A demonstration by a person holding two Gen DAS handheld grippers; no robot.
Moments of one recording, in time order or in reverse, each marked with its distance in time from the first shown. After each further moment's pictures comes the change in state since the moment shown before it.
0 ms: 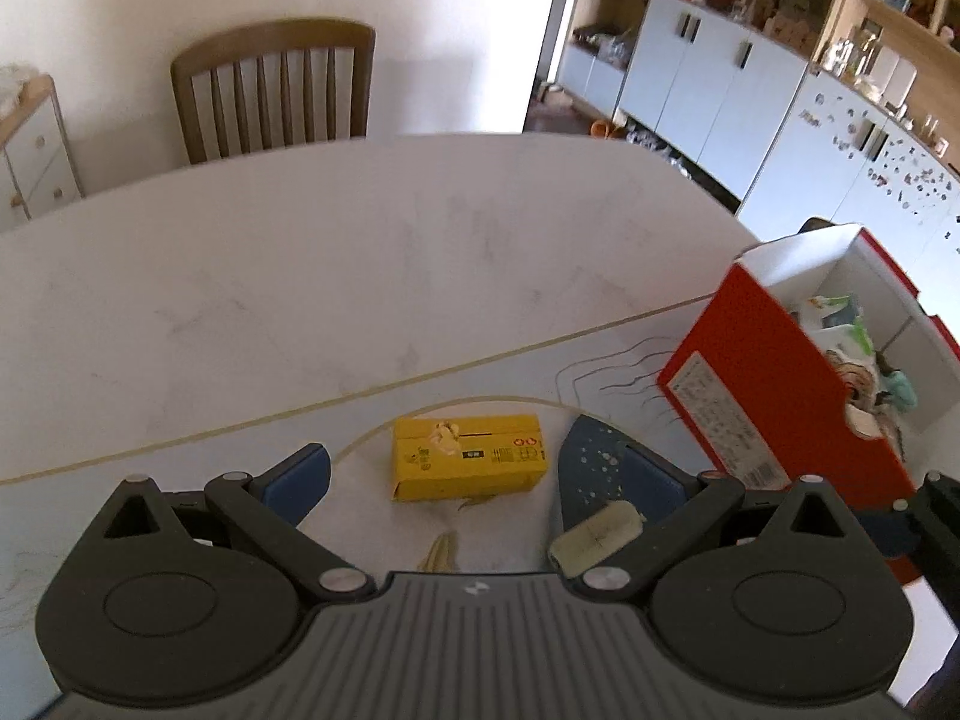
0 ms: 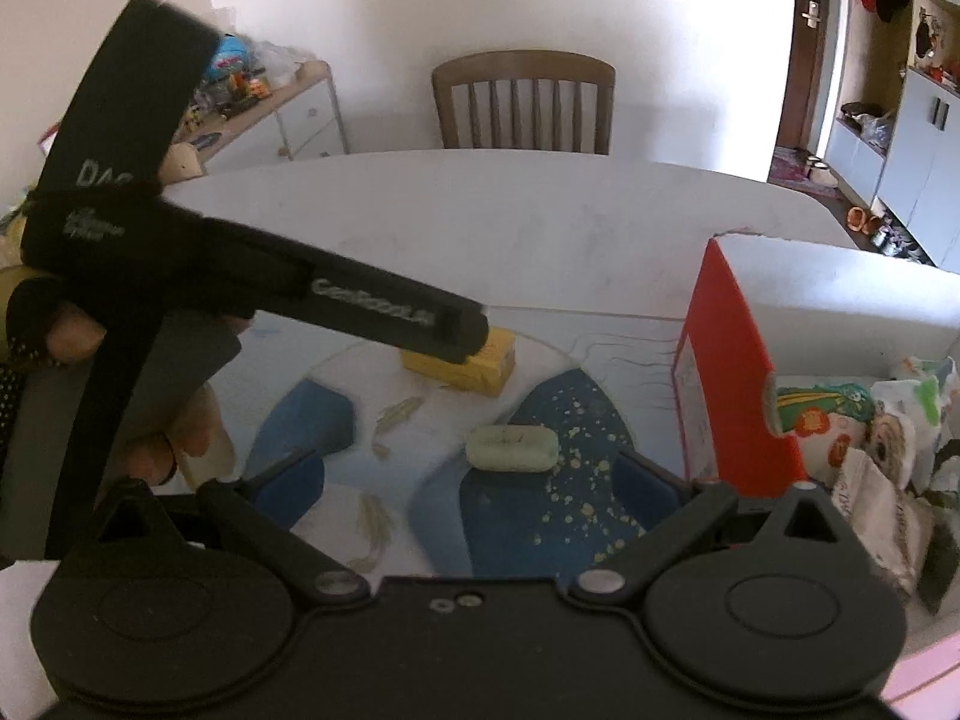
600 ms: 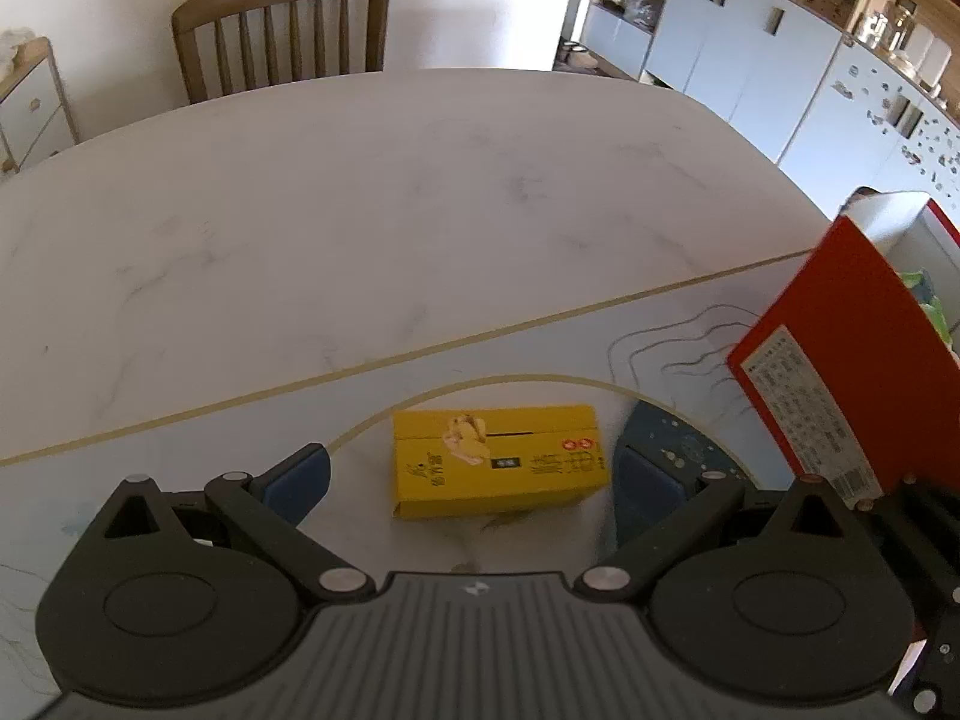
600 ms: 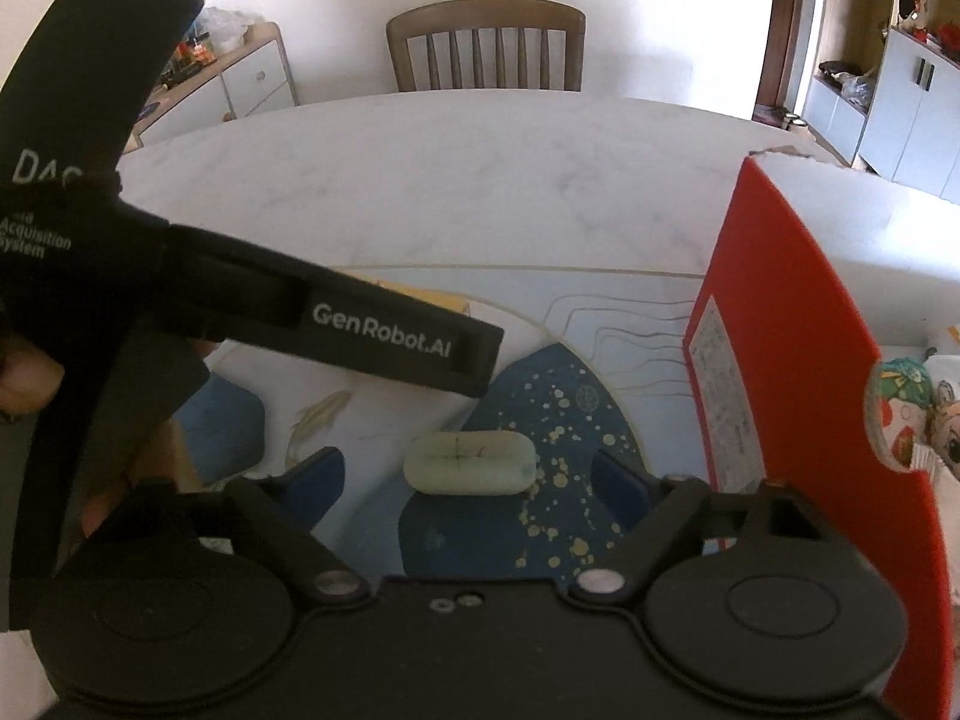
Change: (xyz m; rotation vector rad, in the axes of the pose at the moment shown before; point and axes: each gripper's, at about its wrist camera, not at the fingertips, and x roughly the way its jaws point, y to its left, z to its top) left arm 0.057 0.007 -0.002 -0.022 0.074 0.043; right arm 0.063 -0.014 0.001 0.027 0.082 -0.046
